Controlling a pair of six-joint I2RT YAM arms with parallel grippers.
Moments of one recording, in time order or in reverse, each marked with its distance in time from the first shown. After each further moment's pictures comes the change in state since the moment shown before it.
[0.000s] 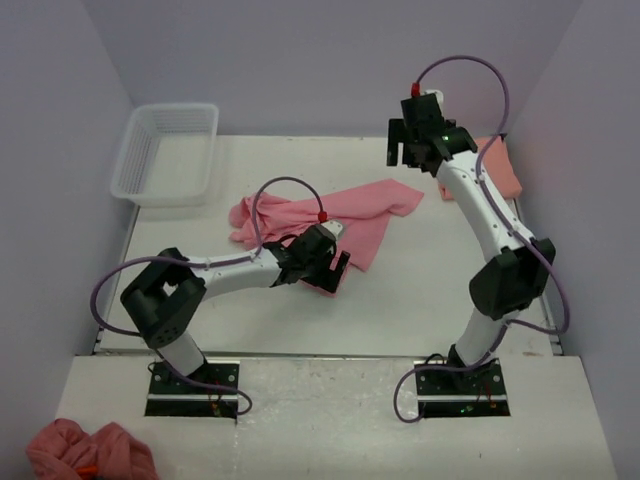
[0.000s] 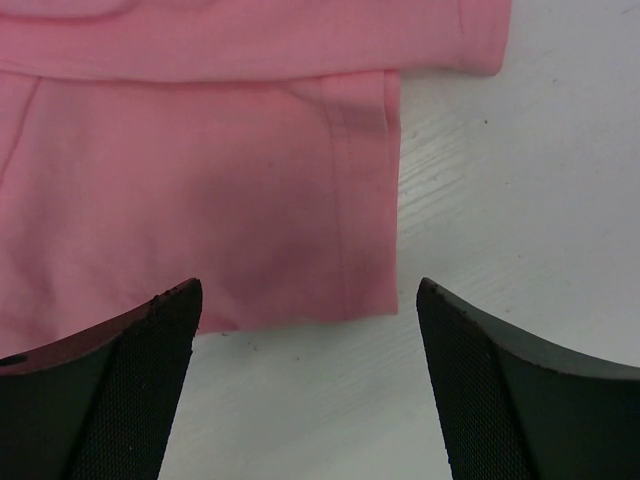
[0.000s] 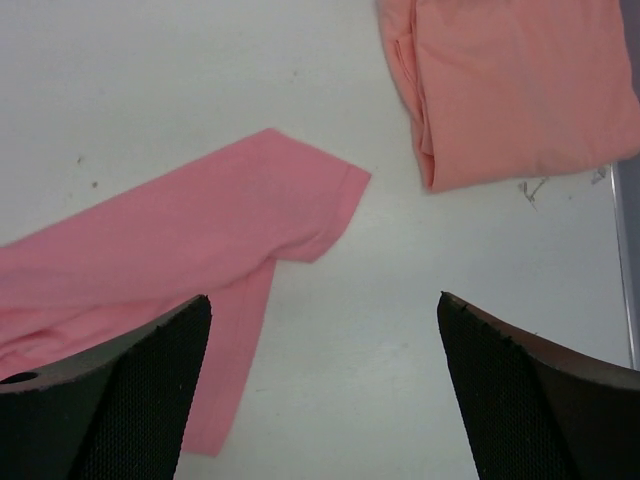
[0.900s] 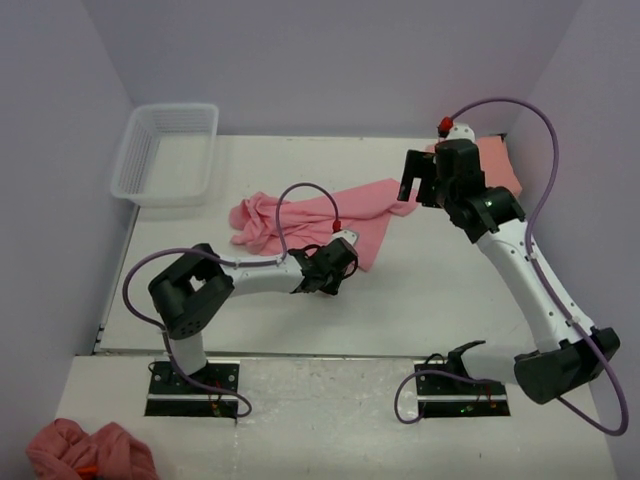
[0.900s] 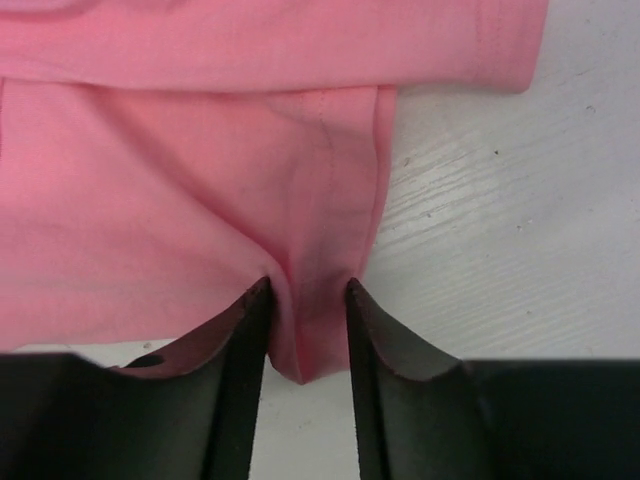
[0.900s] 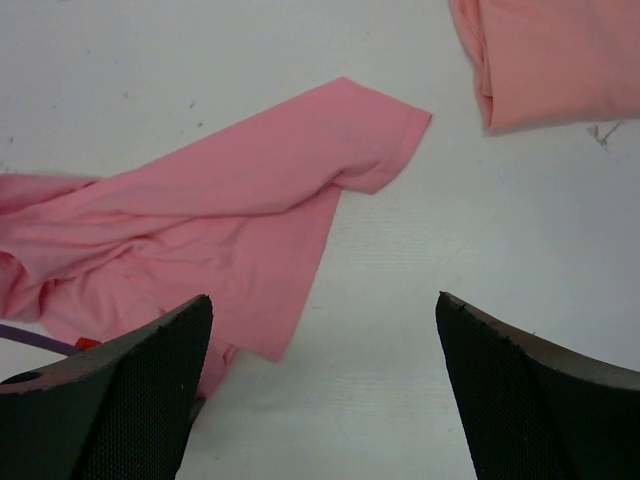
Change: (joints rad) left arm -0.116 0.160 0.090 -0.022 -0.184 -0.076; right arm 0.042 -0.552 -0.470 0.095 -0.156 0.113
